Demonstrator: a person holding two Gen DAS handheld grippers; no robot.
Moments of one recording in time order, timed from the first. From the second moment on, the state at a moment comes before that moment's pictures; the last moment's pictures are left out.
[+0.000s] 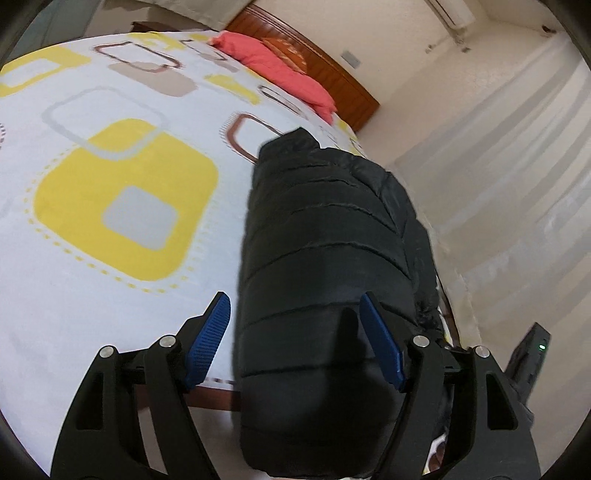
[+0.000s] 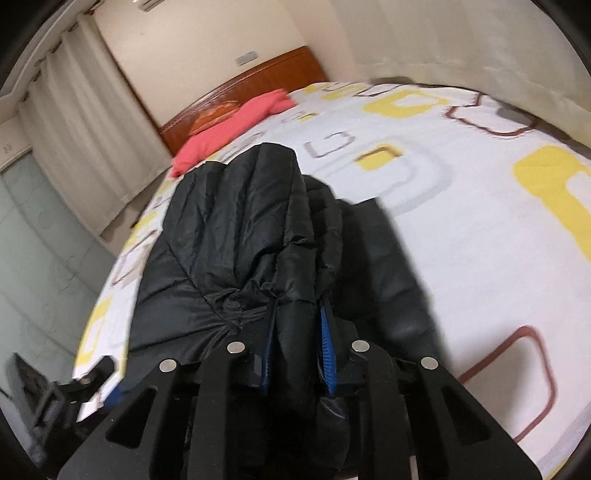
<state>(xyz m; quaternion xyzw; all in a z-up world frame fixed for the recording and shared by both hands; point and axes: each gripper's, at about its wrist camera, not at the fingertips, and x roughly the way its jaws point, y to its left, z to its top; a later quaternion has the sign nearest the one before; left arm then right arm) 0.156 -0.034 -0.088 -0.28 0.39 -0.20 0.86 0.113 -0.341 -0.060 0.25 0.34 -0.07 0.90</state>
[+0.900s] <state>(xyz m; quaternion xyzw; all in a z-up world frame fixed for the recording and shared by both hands) 0.183 -0.072 -0.082 -0.20 0.41 -0.19 0.87 0.109 -0.403 -0.068 0.28 0.36 -0.06 0.89</state>
